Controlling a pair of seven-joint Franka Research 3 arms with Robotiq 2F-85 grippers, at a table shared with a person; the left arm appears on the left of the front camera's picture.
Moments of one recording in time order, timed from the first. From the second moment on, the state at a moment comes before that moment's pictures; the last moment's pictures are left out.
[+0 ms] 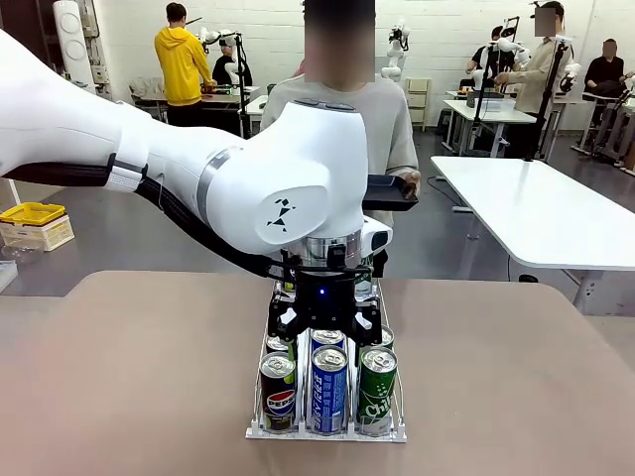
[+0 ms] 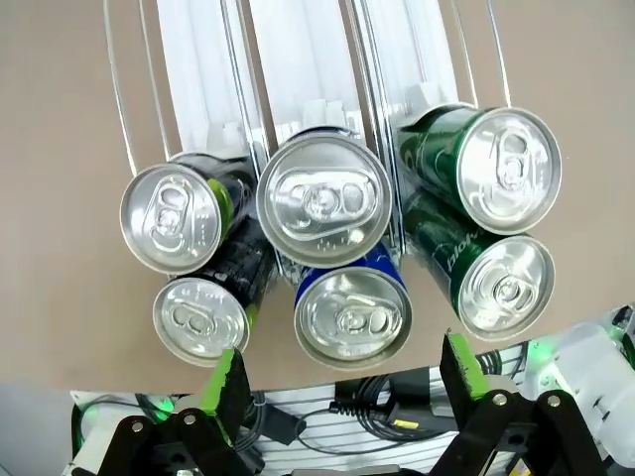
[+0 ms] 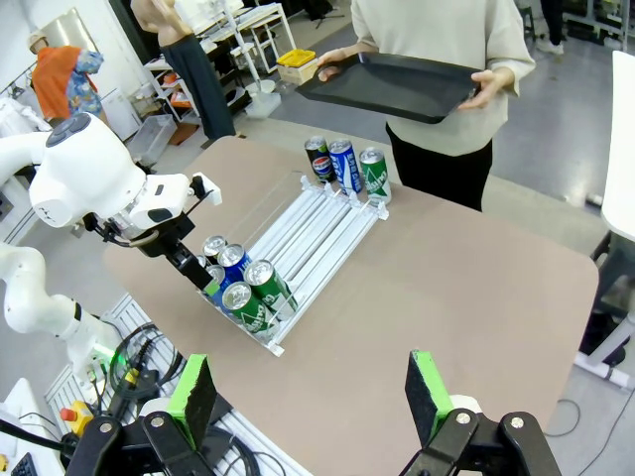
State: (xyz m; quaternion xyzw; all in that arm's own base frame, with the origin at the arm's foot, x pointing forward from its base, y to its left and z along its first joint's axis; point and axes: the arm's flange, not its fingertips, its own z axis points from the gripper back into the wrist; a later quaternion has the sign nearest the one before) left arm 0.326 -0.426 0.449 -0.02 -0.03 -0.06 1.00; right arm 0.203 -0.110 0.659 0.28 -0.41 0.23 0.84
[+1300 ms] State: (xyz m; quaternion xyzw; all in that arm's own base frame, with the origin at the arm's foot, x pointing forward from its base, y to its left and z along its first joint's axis) left arm 0.341 -0.428 0.431 -0.01 -0.02 -0.06 1.00; right arm 0.203 -0.110 0.659 0.28 -0.41 0.23 0.84
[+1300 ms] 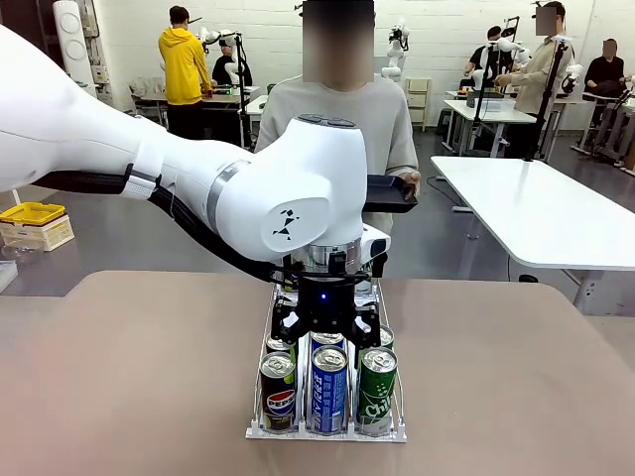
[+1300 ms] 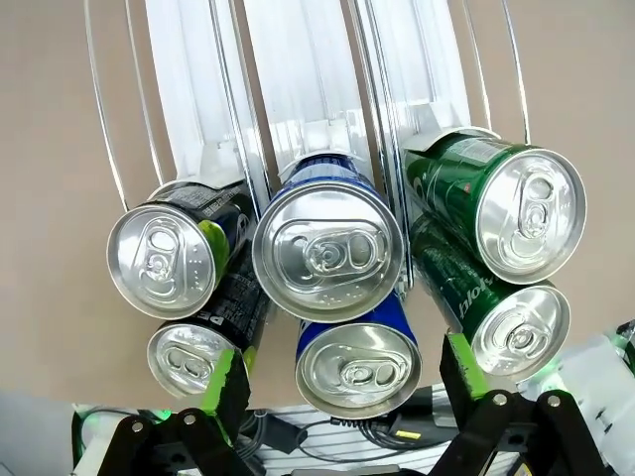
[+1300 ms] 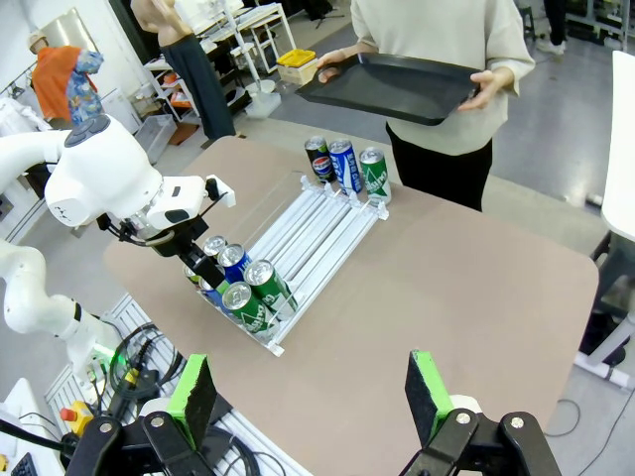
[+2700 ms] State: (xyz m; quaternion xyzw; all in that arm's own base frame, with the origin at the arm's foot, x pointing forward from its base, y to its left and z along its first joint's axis) left arm 0.343 -0.432 0.430 -0.02 0.01 -0.05 1.00; right arm 0.203 -0.110 0.659 0.28 -0.41 0.23 0.84
